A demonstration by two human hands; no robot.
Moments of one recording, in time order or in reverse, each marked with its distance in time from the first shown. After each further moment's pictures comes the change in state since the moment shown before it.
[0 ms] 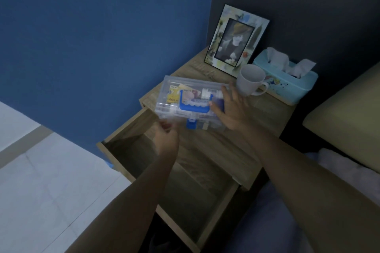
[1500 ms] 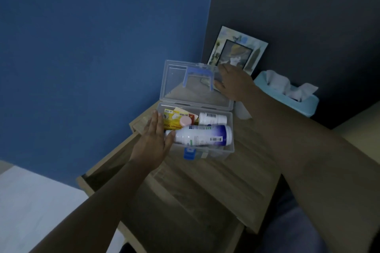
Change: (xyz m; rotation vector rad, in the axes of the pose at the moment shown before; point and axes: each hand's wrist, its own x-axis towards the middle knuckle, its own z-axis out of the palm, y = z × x) left_hand 0.076 0.038 -0.018 1.008 -0.313 0.694; right_hand 0.137 -0.010 -0.073 -0.429 0.037 -0.230
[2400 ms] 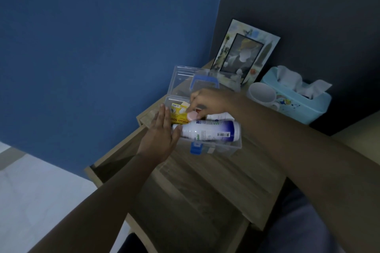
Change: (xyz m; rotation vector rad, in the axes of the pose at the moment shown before) left_hand 0.000 0.002 0.001 0.050 0.019 0.022; right_hand -0.009 -0.076 0.015 0.095 -0.381 -0.613
